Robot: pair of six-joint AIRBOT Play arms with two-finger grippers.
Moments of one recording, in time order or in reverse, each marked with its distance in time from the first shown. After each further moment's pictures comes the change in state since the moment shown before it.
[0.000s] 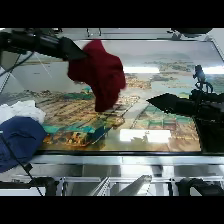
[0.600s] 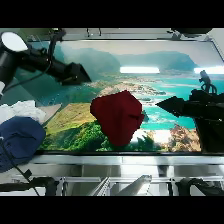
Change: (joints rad) left arm 0.021 0.049 -0.277 0.159 -0.056 -0.161; right arm -0.160 -0.079 0.000 -0.142 0.109 -0.046
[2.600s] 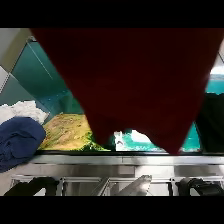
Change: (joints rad) left arm -0.081 0.510 0.347 -0.168 0.309 0.175; right arm 0.221 0.188 0.835 -0.030 -0.054 -0.147
